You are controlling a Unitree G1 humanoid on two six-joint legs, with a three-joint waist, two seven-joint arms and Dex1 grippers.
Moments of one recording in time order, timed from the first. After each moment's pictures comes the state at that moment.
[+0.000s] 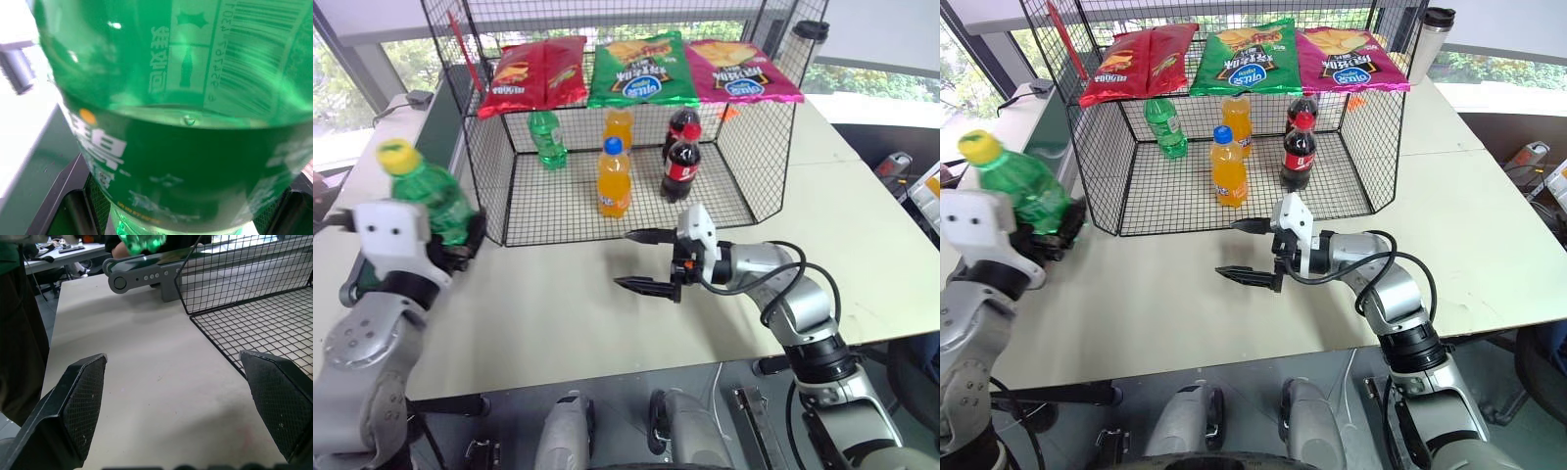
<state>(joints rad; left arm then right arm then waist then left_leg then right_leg) -0.04 0.43 0.43 -0.84 -0.45 0.86 -0.15 -0.47 -0.42 0.18 -0.13 0.42 0.43 1.04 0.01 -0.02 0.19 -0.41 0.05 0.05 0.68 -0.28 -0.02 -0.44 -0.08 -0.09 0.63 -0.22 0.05</state>
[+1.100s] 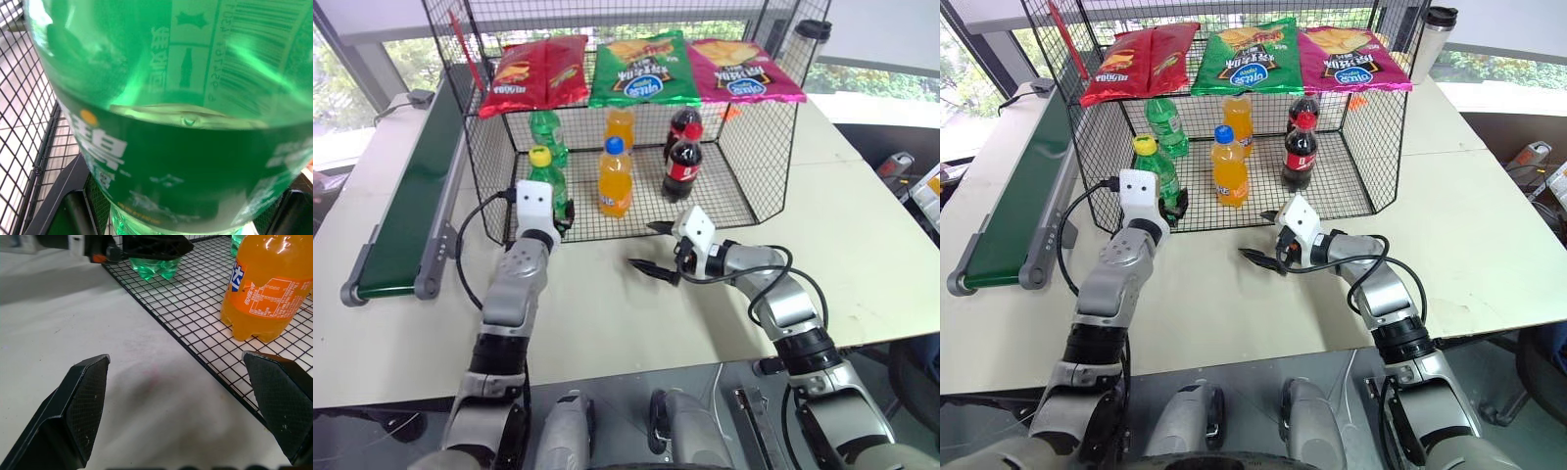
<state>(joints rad) -0.50 0.15 0.04 0.09 -0.07 0.42 0.03 -0.49 -0.39 0.19 0.09 0.19 0.27 0.85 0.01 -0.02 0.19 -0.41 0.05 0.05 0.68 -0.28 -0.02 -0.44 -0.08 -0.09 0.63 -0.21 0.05</state>
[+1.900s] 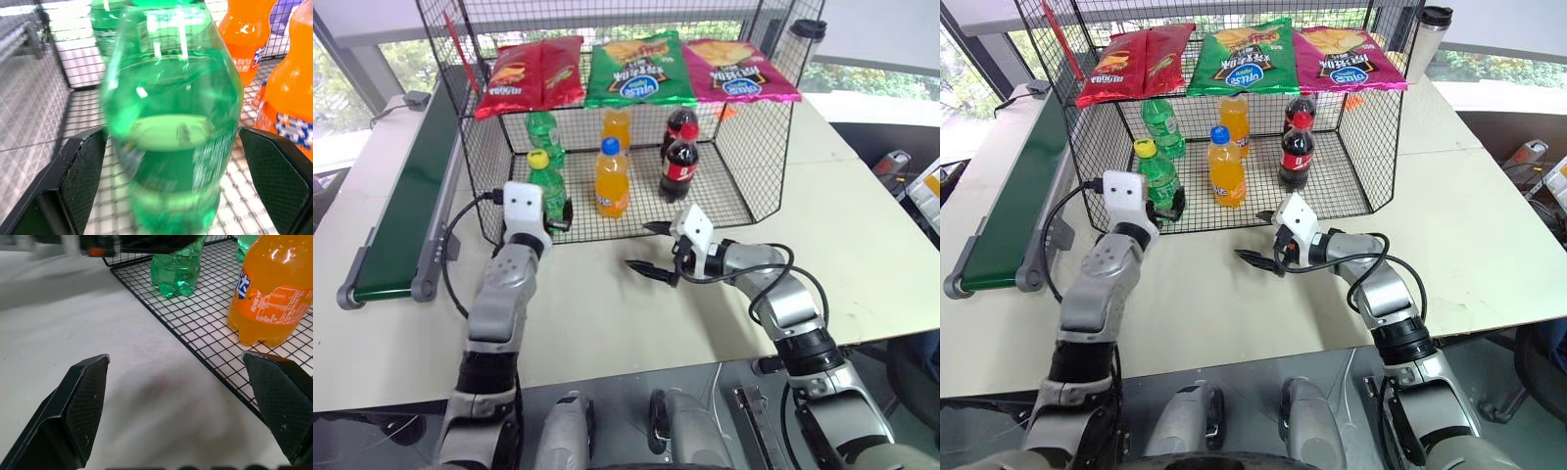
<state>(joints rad) -0.33 0.18 0.06 -0.22 -0.10 0.50 -0.06 -0.49 -0.39 0.19 0.04 0.21 0.32 0.88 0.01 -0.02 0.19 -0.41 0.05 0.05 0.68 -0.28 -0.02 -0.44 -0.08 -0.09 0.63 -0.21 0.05</state>
